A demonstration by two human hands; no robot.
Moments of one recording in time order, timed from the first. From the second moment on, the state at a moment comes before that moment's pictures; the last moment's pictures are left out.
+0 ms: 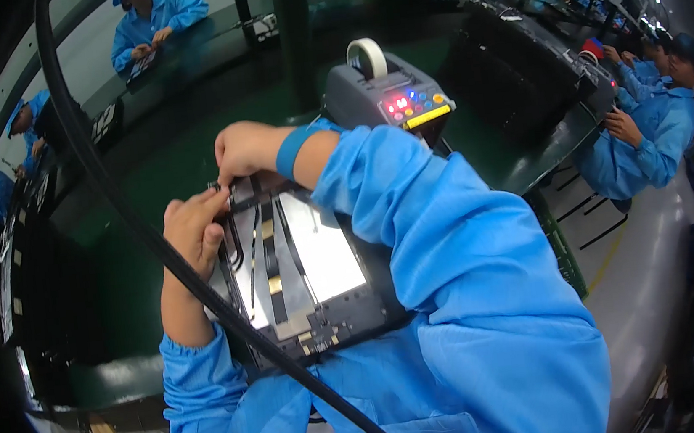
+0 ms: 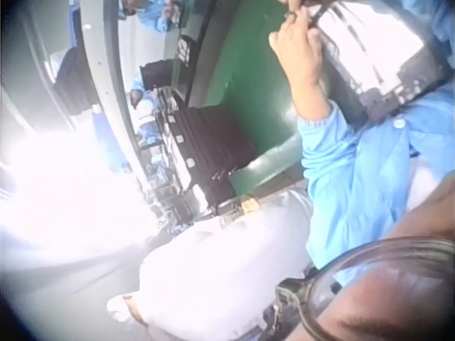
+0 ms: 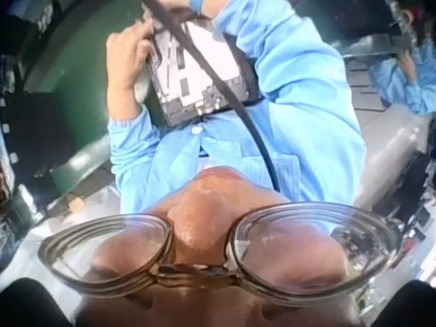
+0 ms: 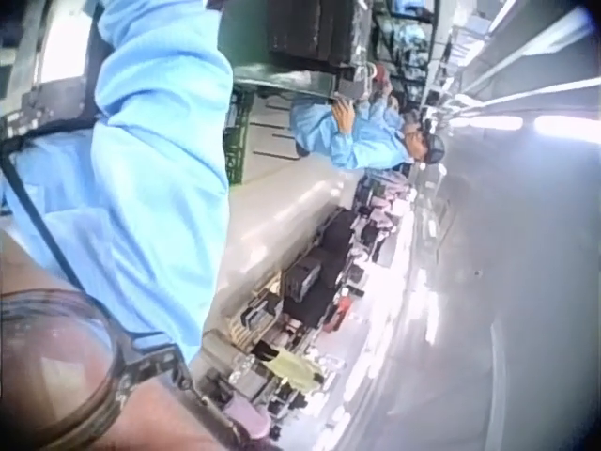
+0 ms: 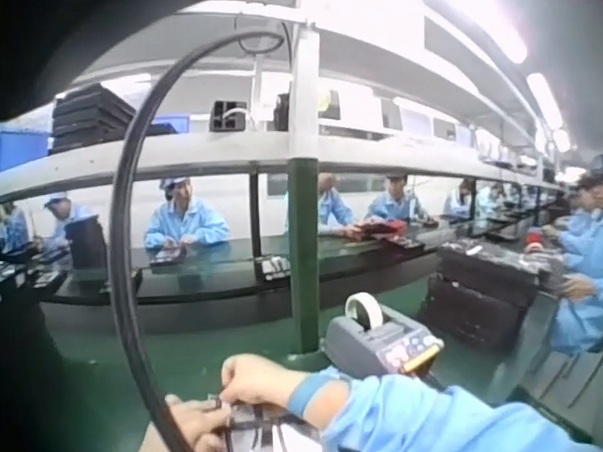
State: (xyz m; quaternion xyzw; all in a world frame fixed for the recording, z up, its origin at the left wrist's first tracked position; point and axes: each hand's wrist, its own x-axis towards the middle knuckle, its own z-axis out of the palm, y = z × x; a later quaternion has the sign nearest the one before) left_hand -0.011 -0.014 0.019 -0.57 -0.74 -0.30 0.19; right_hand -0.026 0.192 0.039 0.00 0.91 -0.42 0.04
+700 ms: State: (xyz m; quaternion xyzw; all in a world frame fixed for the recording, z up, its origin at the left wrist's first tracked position) left_hand 0.039 0.075 0.067 -0.62 -0.78 -0.10 0.01; right_hand 0.196 0.382 0.023 0.27 0.69 -0.56 -0.36
